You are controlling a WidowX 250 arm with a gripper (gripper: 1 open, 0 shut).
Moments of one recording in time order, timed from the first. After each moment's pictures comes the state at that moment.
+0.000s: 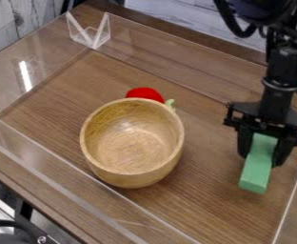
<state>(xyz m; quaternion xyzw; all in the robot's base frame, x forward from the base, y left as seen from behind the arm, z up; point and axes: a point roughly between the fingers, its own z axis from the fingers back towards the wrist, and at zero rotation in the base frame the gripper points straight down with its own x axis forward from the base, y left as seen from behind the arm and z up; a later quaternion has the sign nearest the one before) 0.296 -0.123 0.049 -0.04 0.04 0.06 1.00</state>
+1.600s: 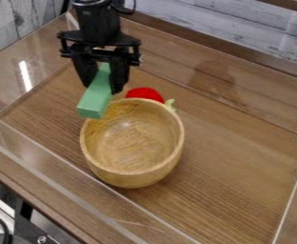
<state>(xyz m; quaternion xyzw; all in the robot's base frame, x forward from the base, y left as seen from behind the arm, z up) 0.244 0.075 0.099 -0.04 0.00 0.12 0.99</state>
